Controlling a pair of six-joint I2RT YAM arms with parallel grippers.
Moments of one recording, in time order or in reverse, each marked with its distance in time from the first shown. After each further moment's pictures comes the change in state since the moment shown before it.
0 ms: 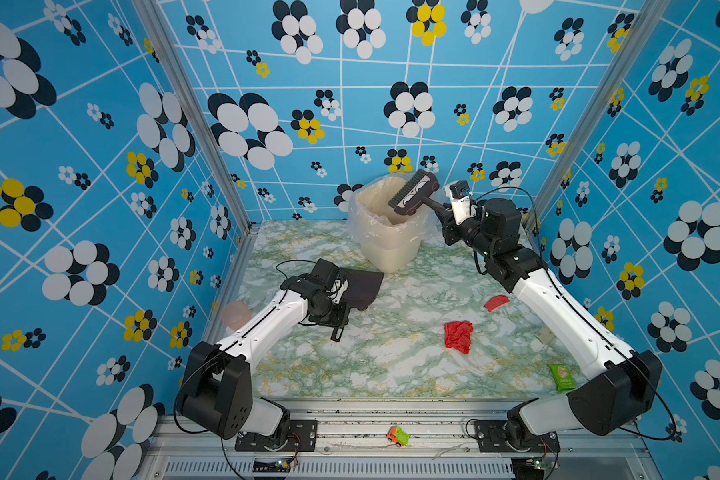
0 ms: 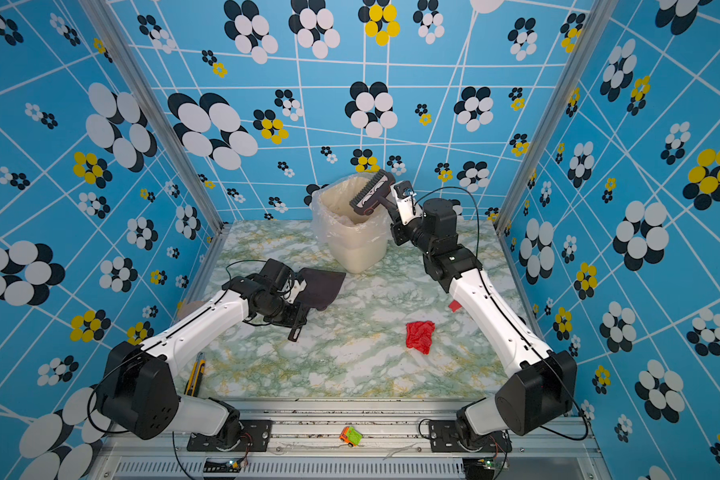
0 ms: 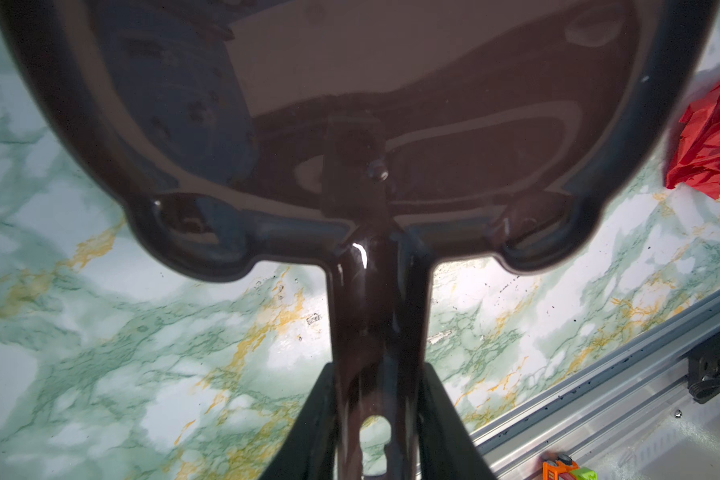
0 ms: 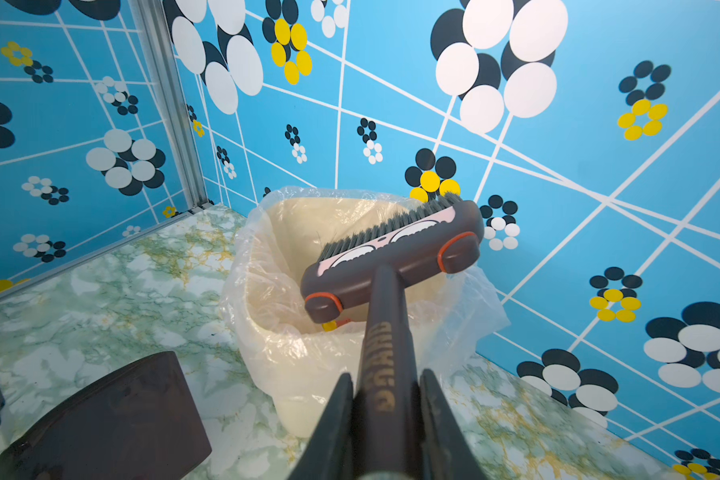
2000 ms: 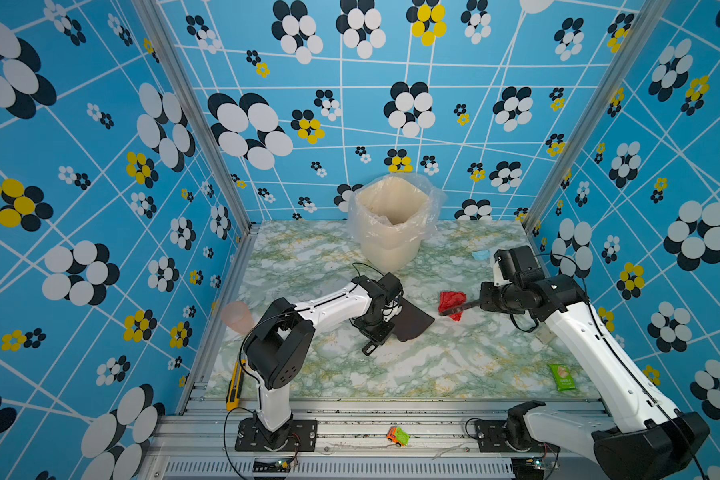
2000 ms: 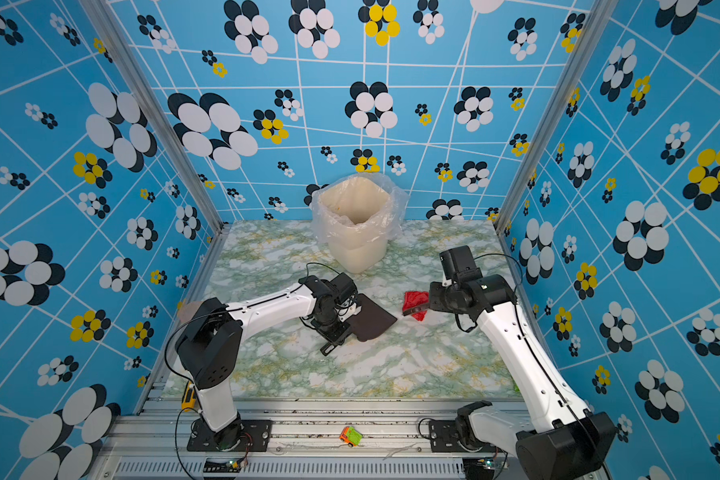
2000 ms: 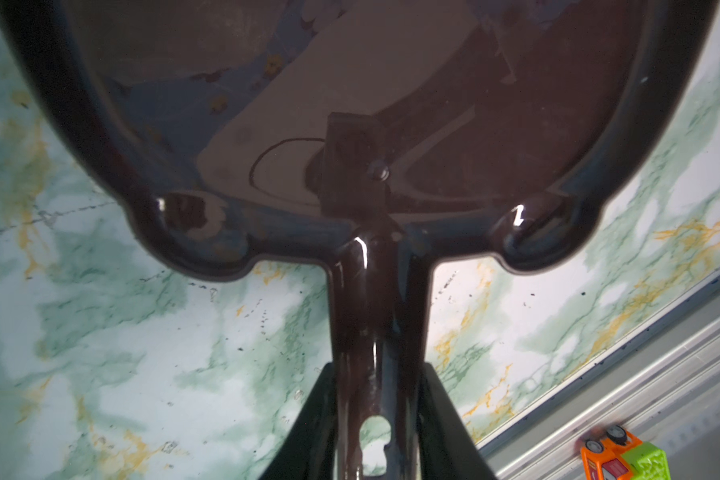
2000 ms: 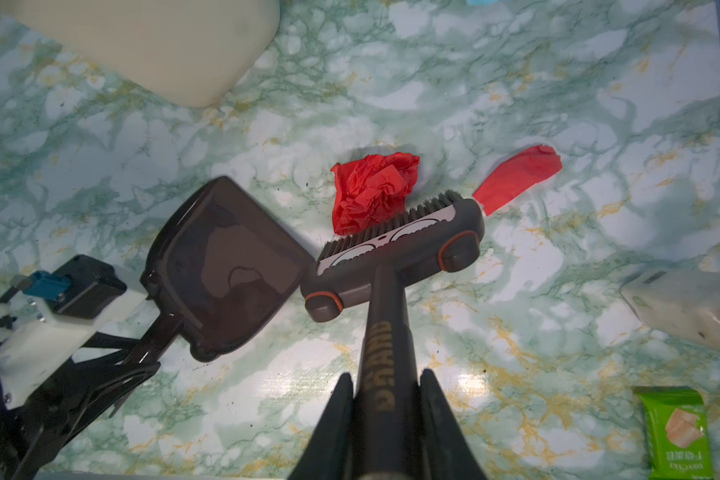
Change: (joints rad) left arm -0.349 0.400 0.266 -0.103 -0.082 0.132; right arm -0.108 -0.252 -0.171 -0.921 0.148 0.558
